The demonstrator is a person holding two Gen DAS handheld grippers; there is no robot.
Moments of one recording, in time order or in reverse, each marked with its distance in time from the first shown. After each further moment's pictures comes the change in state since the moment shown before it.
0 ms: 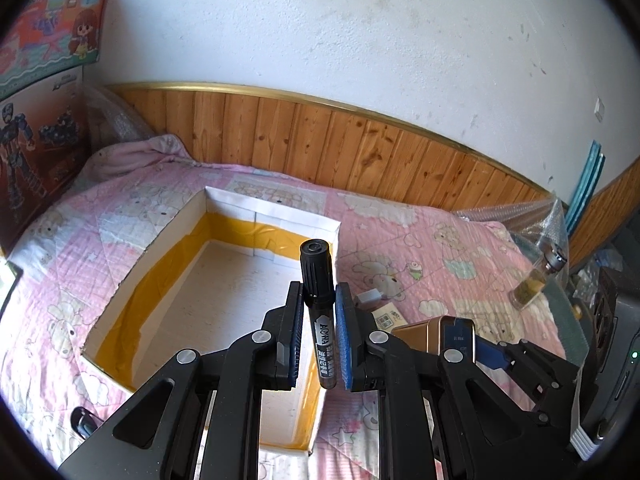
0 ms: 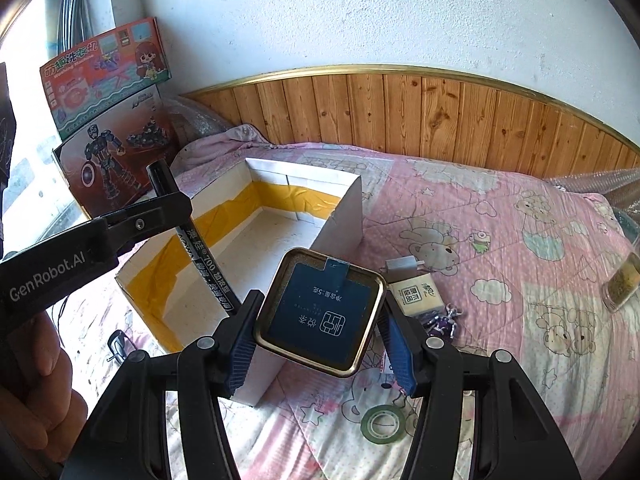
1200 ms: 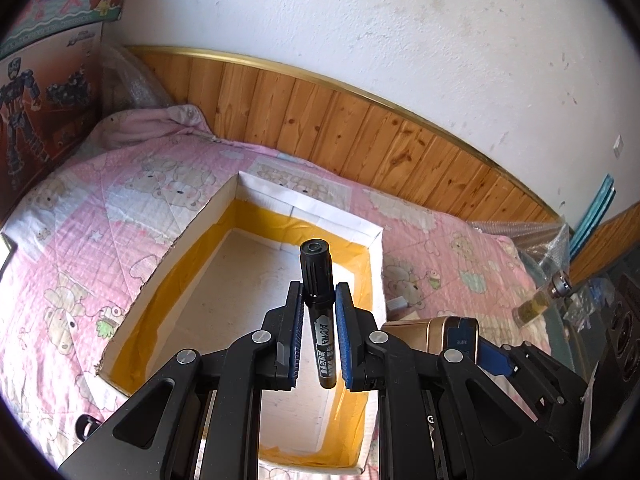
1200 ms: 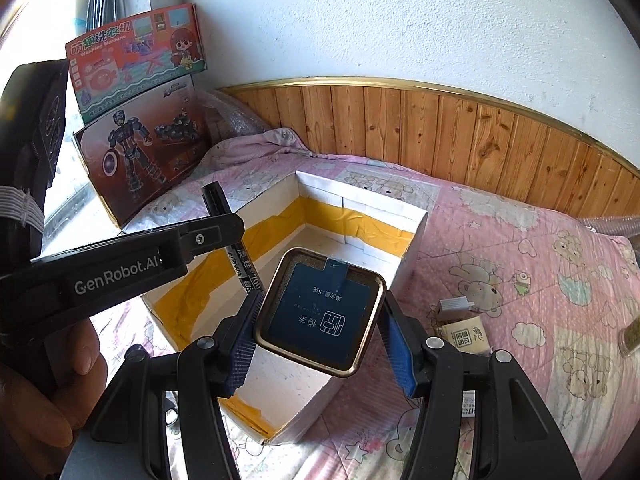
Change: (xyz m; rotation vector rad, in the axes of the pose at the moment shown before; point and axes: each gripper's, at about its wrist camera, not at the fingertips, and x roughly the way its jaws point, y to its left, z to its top) left arm 0.028 0.064 0.021 -0.122 0.077 -0.021; right arm 0.028 0.059 0.030 -0.104 -0.010 0.056
